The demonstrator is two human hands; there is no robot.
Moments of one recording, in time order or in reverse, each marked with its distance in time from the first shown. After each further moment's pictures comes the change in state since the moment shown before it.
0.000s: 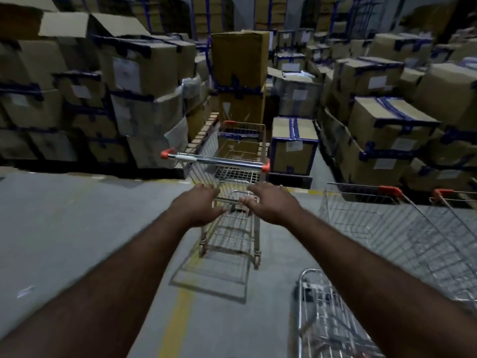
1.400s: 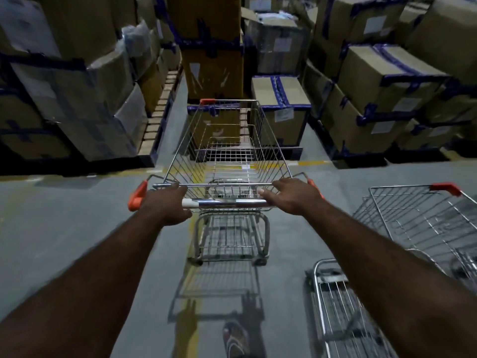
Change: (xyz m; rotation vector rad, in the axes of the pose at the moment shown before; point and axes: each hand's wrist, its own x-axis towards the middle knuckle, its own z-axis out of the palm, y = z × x) left_hand 0.307 -0.216 0.057 0.196 -0.223 0.018; right_hand 0.279 0.090 0.075 -0.068 -0.169 0.370
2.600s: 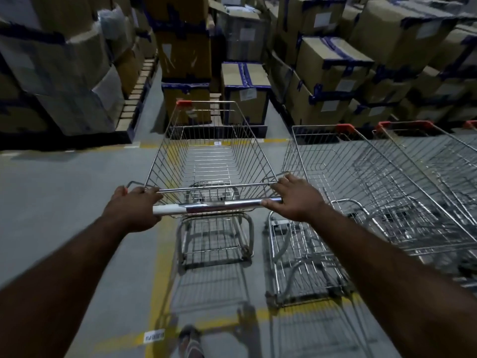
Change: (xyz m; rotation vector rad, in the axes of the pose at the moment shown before) left_hand -0.319 0.100 0.095 0.087 0.039 0.095; right_hand -0.374 0.091 0.069 -0.186 0.074 -0.092
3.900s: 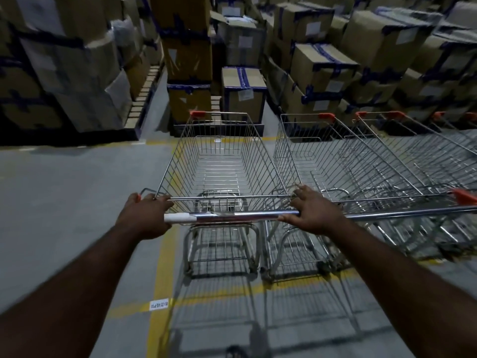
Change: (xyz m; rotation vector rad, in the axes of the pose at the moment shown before) left_hand -0.180 0.063 0.028 0.004 0.032 0.020; right_hand -0.211 -0.018 0.013 0.049 -0.111 0.042
